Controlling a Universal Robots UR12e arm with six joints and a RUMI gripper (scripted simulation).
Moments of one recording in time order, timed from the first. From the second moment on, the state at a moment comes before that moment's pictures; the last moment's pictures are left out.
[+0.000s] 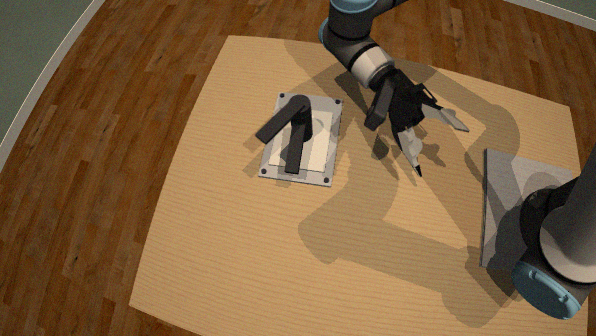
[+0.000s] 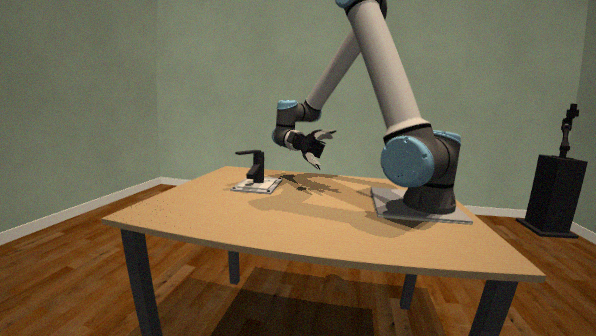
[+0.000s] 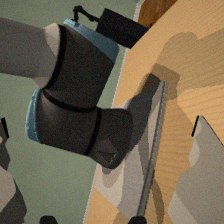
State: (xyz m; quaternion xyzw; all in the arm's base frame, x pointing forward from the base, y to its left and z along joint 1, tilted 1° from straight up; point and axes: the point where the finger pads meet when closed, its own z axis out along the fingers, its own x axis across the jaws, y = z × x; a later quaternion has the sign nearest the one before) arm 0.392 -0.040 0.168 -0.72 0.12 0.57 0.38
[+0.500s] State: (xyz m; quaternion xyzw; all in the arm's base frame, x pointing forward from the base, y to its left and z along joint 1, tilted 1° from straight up) arm 0.495 -0.040 0.182 -0.85 0.17 0.42 0.28
